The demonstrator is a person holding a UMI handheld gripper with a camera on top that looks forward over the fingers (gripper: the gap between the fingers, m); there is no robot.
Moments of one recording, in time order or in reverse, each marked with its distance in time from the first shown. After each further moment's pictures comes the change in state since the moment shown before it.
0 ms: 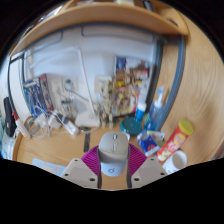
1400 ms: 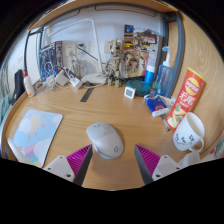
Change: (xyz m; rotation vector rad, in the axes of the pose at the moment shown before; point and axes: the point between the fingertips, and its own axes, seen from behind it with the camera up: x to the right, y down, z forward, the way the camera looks) arm 0.032 0.191 0.021 -0.105 -0.166 -0.123
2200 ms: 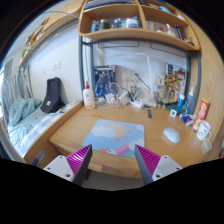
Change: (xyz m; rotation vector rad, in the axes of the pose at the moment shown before) arm -0.292 0.004 -0.194 0.232 -0.190 -0.051
